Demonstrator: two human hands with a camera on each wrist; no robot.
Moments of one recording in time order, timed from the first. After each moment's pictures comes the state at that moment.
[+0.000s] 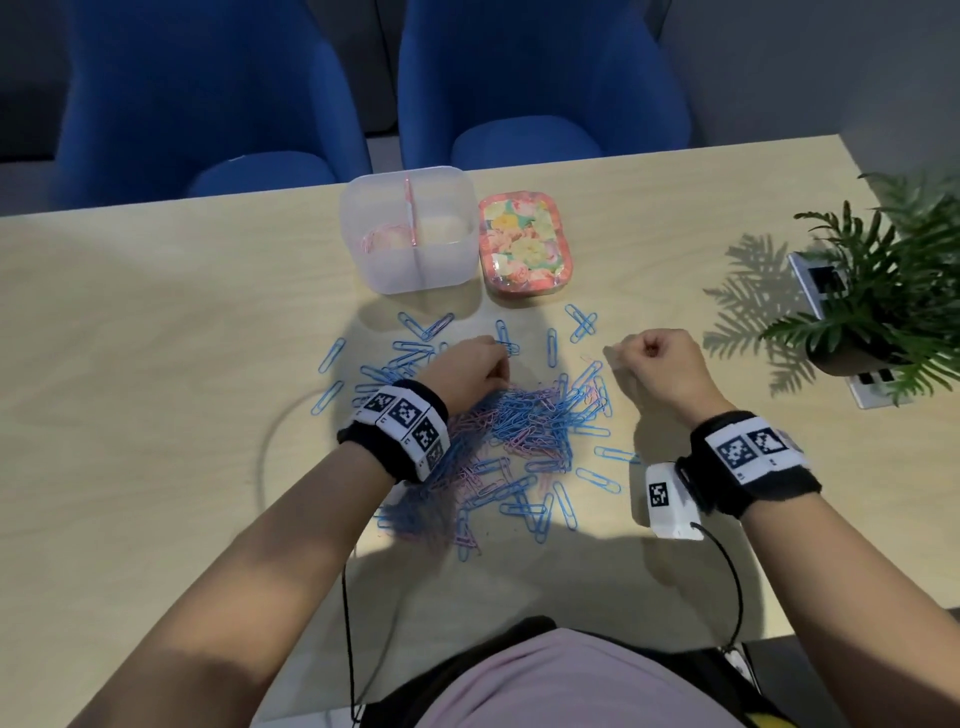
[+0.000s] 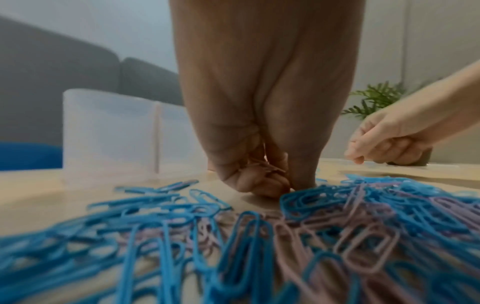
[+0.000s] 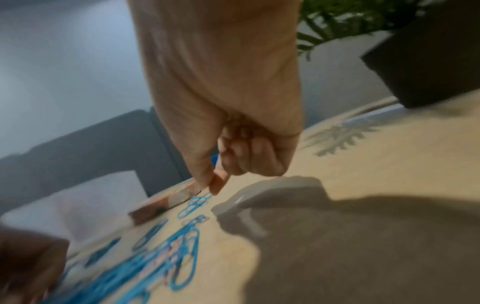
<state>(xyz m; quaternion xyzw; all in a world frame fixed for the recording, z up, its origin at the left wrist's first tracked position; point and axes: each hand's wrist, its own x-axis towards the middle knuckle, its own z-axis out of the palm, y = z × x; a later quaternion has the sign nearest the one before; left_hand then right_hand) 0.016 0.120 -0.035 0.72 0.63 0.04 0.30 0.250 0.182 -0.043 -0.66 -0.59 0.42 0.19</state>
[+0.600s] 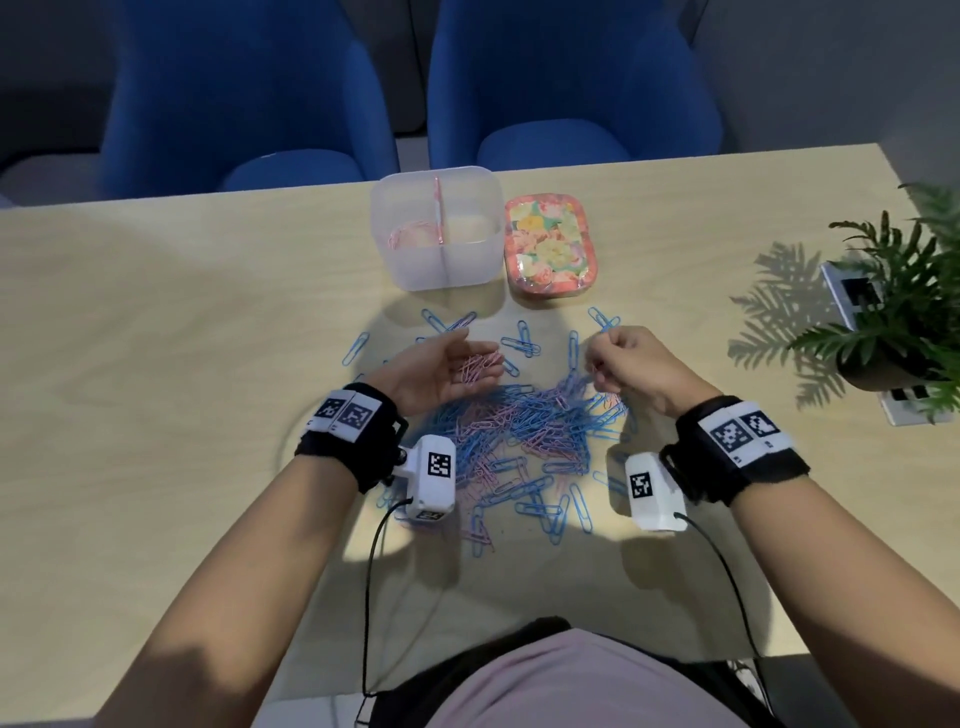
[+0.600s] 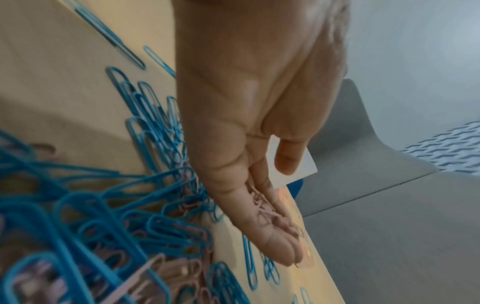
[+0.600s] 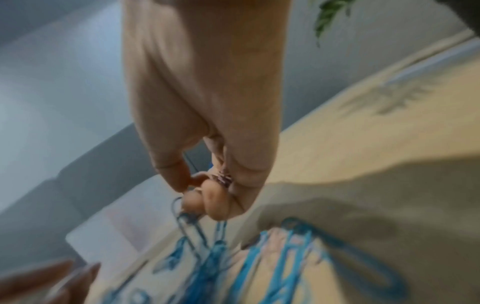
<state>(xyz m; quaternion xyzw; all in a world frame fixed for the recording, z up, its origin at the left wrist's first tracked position) -0.028 0.102 -0.023 0.08 0.53 0.40 0.74 0.200 0.179 -0.028 -0.56 -0.56 0.59 0.14</state>
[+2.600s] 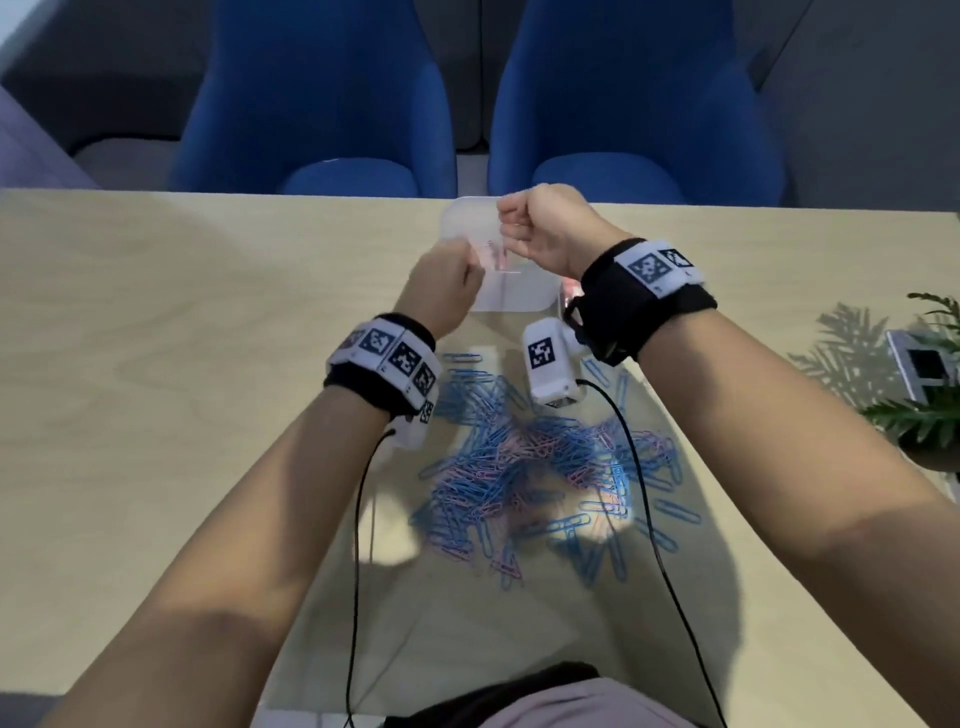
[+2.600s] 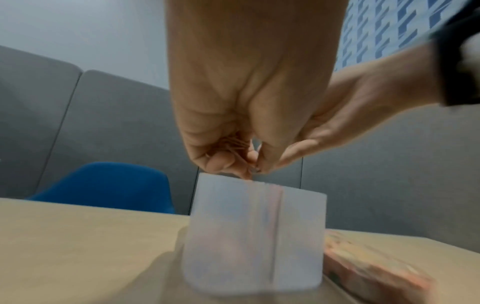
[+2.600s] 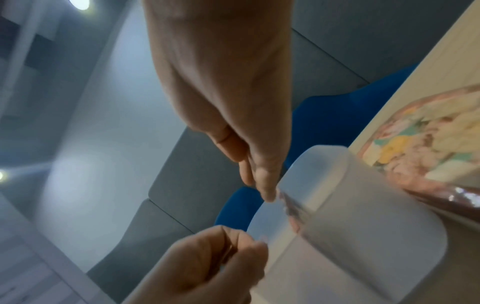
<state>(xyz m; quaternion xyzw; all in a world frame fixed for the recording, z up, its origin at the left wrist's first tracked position) -0.084 0.148 0.023 0.56 0.78 0.25 0.15 0.013 0.238 0.078 -0.47 -0.44 0.74 0.20</state>
